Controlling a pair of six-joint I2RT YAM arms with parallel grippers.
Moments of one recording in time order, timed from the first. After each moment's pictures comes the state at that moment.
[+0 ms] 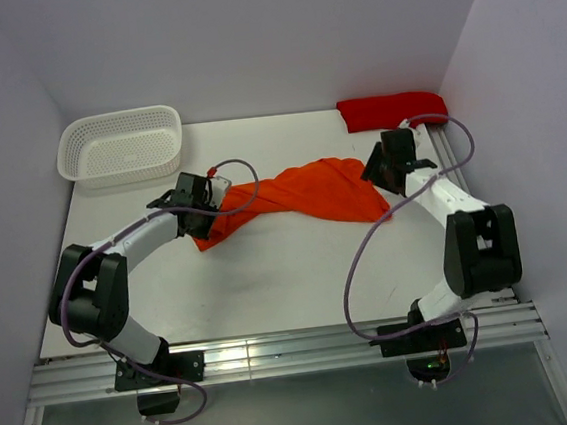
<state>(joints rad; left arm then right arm) -0.38 1.59 0.96 -0.39 -0.04 0.19 0.08 1.49 0.95 -0.30 0.13 0.59</state>
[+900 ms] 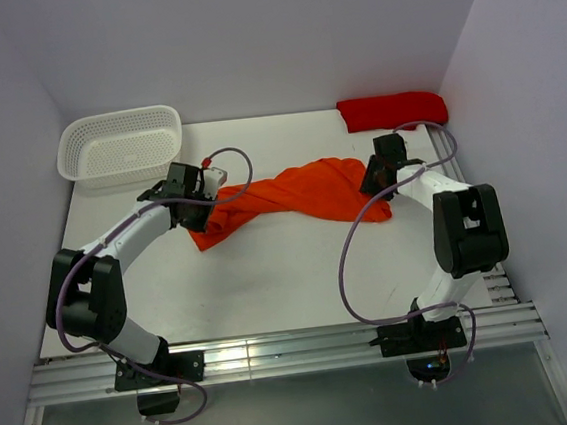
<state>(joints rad) -0.34 1.57 1.05 -0.51 0.07 0.19 0.07 1.68 1.02 -0.31 0.07 0.51</state>
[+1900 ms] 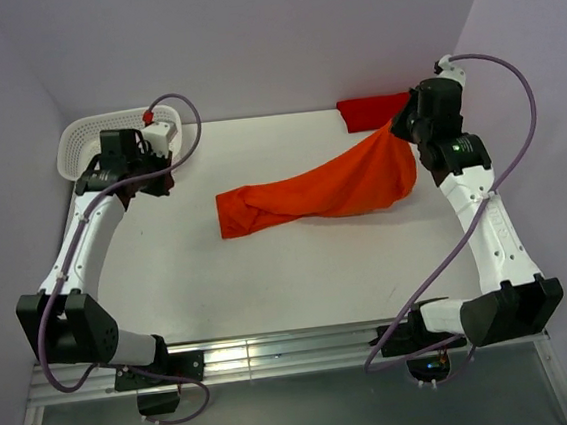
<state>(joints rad) -0.11 1.42 1.34 -0.66 0.22 0.21 0.07 1.26 1.40 -0.55 0.16 0.49</state>
